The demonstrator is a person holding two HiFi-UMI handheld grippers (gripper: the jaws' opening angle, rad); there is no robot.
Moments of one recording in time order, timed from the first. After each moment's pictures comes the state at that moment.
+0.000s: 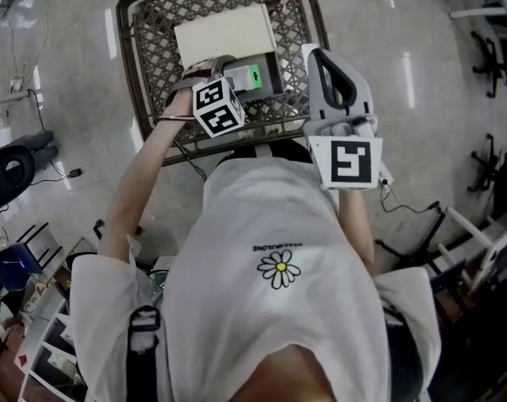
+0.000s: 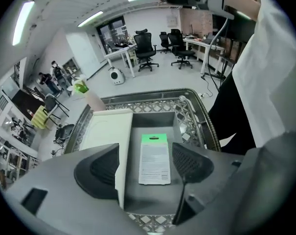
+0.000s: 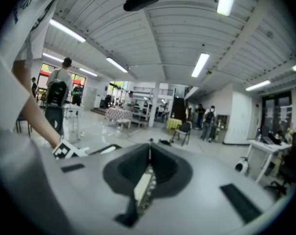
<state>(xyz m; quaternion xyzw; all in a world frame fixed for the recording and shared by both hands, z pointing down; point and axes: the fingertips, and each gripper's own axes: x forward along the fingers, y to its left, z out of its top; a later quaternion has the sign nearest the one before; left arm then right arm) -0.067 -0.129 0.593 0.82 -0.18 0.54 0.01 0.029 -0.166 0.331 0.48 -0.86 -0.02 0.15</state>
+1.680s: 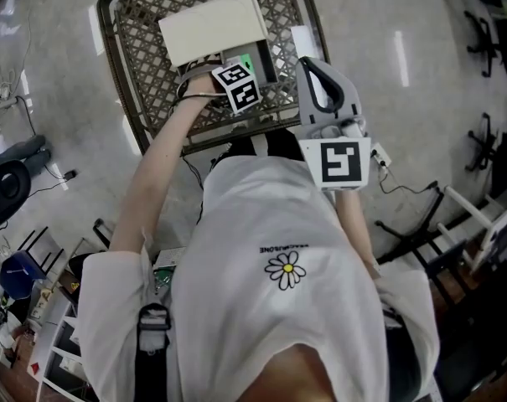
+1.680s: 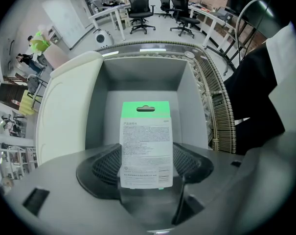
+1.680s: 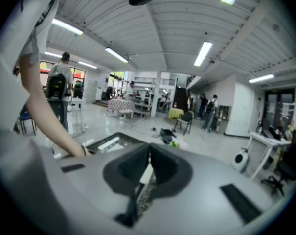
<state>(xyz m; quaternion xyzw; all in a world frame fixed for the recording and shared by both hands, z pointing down) -0.074 -0.114 0.706 0.72 -0.13 0.68 0.09 0.030 -0.145 0.380 0.47 -0.86 0.02 0.20</state>
